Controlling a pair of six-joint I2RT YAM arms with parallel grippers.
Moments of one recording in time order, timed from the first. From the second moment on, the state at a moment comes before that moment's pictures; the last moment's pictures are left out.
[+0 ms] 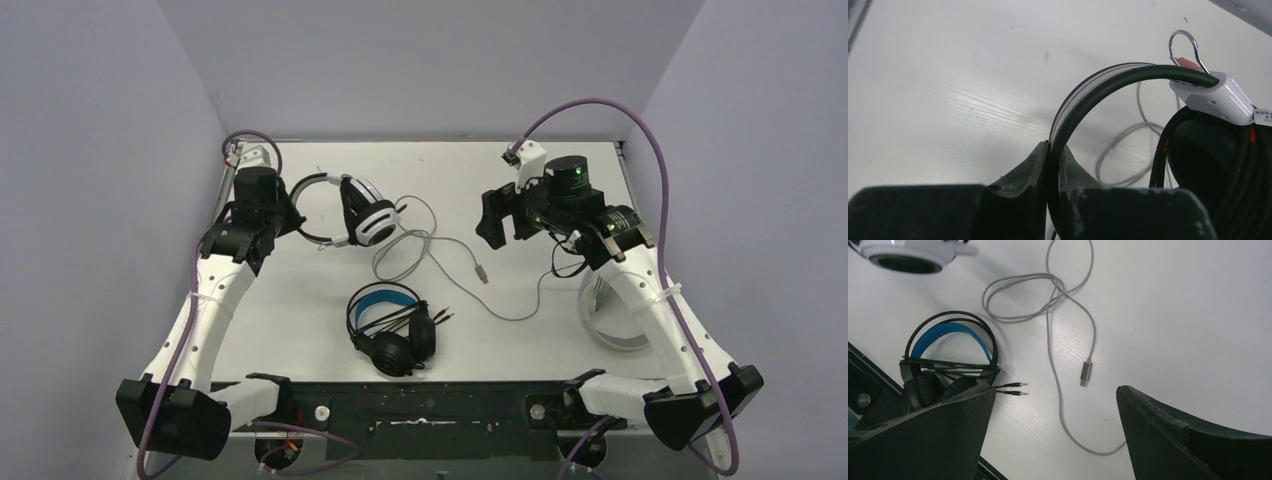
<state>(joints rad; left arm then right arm) -0.19 1.16 1.15 -0.60 -0.18 -0.51 0.44 1.23 1.39 -0.78 -0.24 -0.01</state>
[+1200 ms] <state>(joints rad) 0.31 1.73 1.04 -0.18 -0.04 -0.59 0.43 1.03 1.20 -0.81 -0.18 0.07</state>
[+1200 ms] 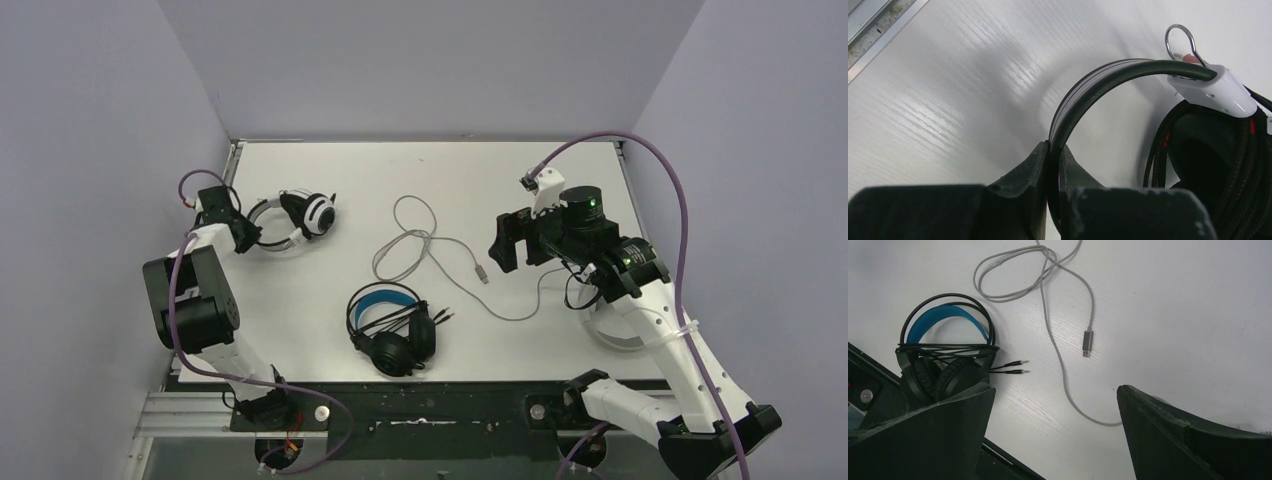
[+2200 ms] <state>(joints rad) 0.29 1.71 1.12 -0.35 -0.09 -0.65 0.43 1.06 1.21 -0.81 -0.16 0.09</state>
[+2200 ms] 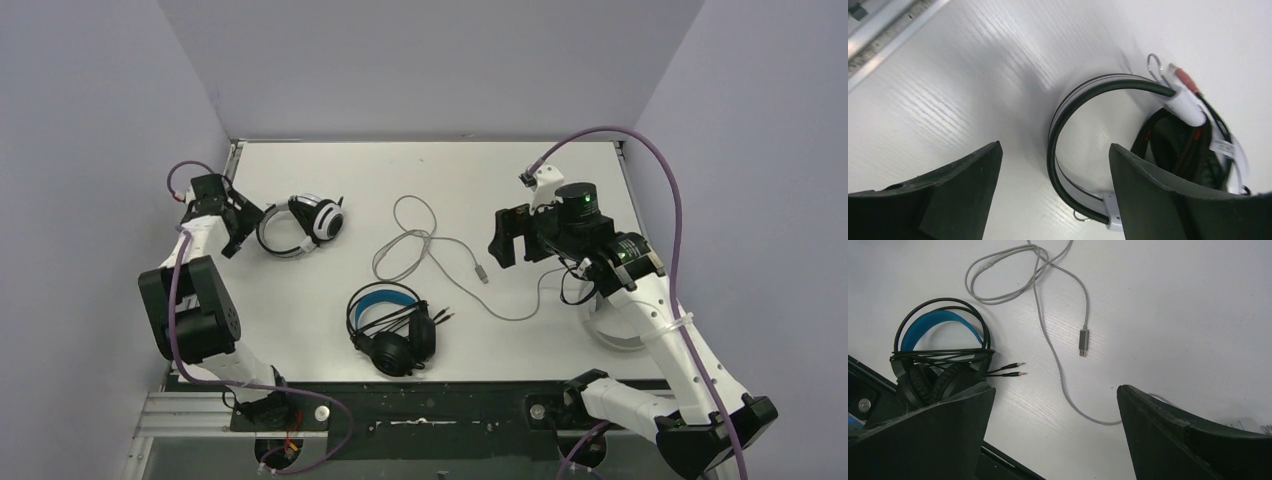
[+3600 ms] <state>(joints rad) -0.29 1.36 1.22 -0.22 0.56 -0.73 -0.59 1.08 0.56 -0.85 -0.07 0.73</state>
